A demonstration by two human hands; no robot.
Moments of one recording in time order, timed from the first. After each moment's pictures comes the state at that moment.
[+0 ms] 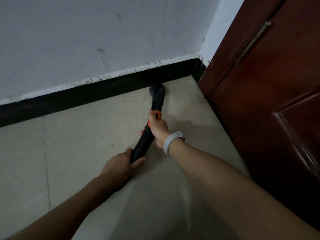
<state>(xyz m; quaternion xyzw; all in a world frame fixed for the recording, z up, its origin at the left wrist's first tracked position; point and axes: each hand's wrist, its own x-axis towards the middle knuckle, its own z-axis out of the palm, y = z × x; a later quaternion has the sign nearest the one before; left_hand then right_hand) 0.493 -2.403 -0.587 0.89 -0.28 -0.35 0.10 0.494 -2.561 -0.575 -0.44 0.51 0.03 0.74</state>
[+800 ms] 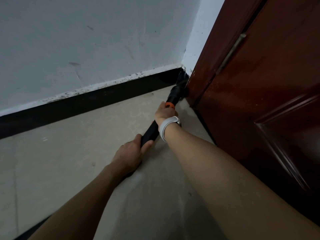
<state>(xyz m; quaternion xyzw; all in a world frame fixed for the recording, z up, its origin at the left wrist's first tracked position) 0.513 -2.503 -0.585 0.87 -0.33 -0.31 0.19 0.518 -2.655 -0.562 -0.63 0.61 0.00 0.48</state>
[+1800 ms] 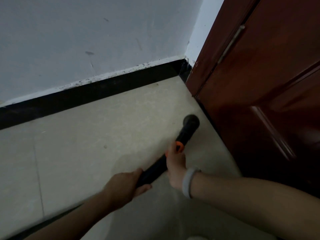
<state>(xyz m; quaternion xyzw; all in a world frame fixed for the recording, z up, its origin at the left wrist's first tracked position) 0.448 -2.387 -0.587 0.79 -0.50 -0.35 0.04 0.384 -2.546 -0.627 -0.45 0.65 -0.08 0.60</state>
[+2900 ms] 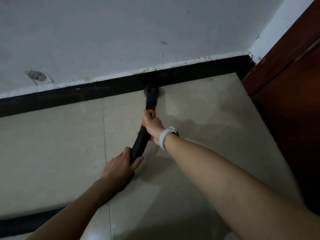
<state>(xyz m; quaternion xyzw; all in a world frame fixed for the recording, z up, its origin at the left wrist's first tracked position) 0.492 -2.260 -0.574 0.93 -0.19 -0.30 0.09 0.542 -2.413 -0.582 -0.54 0.42 0.15 0.71</state>
